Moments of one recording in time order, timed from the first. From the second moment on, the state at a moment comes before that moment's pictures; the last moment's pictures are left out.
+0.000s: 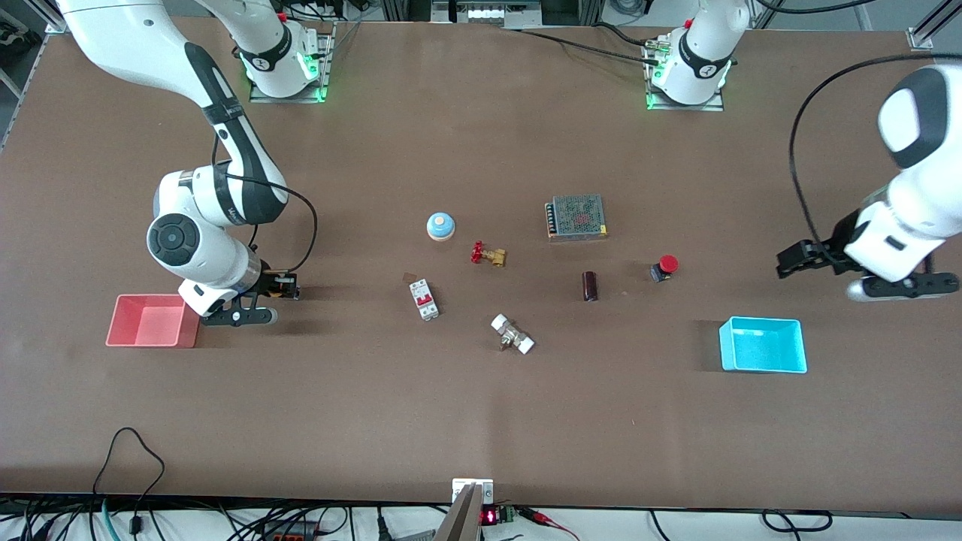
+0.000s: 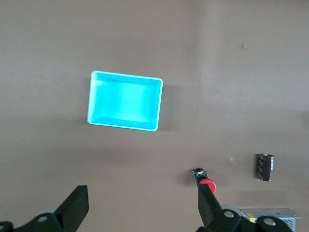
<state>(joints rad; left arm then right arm) 0.10 0.16 -0.08 -1.70 -0.01 1.92 -0.08 0.13 0.48 0.05 -1.88 -0.06 2.30 0.17</state>
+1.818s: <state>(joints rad) 0.13 0.14 -0.08 -1.49 -0.01 1.64 -0.08 0.13 0.51 0.04 -1.86 -0.06 2.34 0.18</state>
